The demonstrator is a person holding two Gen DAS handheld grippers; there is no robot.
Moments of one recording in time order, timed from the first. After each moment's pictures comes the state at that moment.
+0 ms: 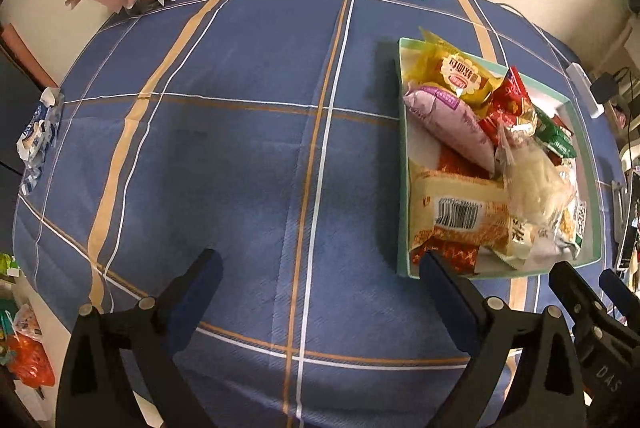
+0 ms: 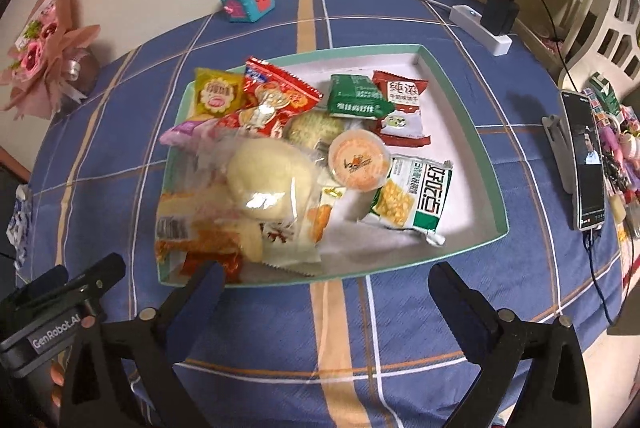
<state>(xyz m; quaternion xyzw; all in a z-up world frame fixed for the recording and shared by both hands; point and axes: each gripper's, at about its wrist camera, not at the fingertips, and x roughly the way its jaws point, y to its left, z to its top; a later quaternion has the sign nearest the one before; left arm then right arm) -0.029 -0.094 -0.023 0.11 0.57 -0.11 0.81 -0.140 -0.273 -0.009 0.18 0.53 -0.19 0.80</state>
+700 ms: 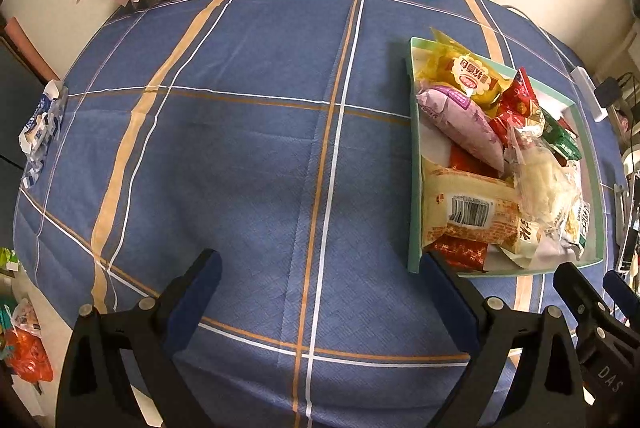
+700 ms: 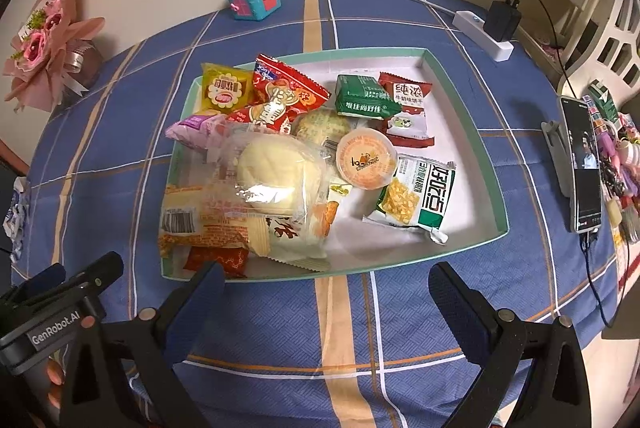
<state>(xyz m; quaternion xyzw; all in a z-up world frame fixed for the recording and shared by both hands) -0.028 -0.085 -0.025 0.11 0.57 -0.10 0.81 -0.138 -0.268 -0.007 0.17 0.53 -0.20 0.80</state>
